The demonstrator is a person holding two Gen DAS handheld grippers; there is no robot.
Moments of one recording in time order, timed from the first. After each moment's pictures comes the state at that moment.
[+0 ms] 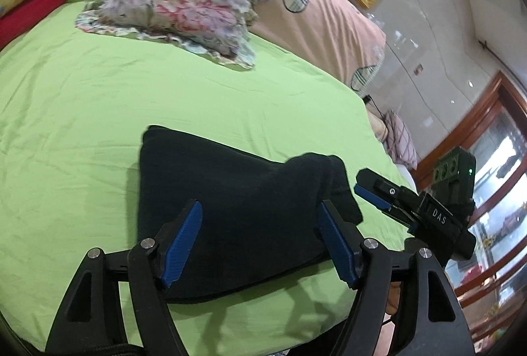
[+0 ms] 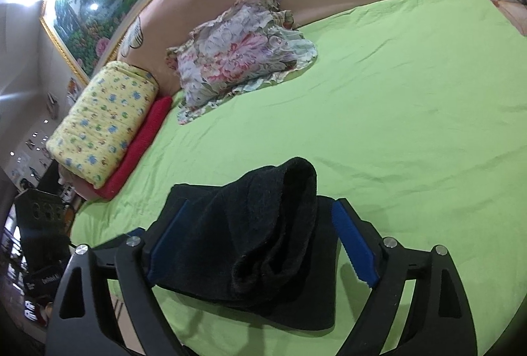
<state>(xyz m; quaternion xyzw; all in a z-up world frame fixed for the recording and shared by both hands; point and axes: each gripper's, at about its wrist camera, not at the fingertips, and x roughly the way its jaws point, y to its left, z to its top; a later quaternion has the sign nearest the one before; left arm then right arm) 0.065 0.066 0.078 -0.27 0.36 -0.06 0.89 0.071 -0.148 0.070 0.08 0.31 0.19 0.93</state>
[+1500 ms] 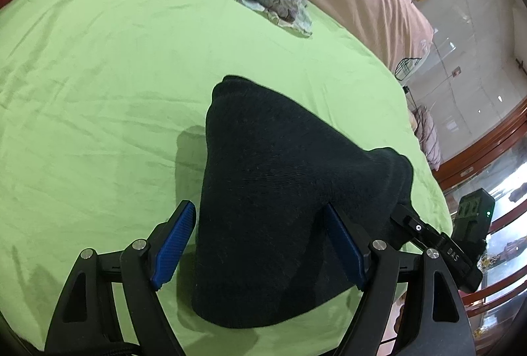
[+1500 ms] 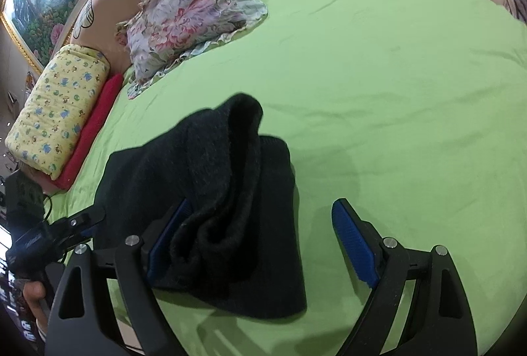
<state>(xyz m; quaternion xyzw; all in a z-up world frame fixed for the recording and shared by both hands) 0.092 0.100 0.012 -0.31 0.44 -0.01 0.84 0.074 -0.161 0.015 0.08 0.37 0.11 0.92</state>
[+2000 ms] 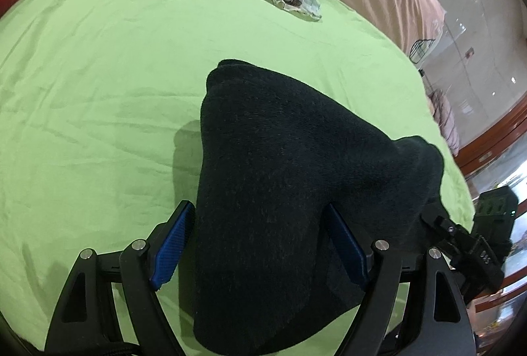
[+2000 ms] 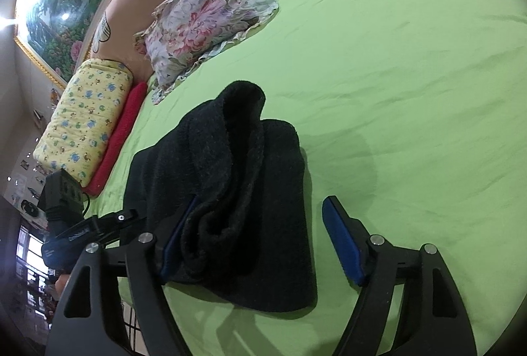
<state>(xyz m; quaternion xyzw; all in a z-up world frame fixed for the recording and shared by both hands) 0.123 0.088 -0.006 -0.26 0.46 0.01 0.85 0.075 -0.173 0.005 0.14 0.37 0.17 0.90</state>
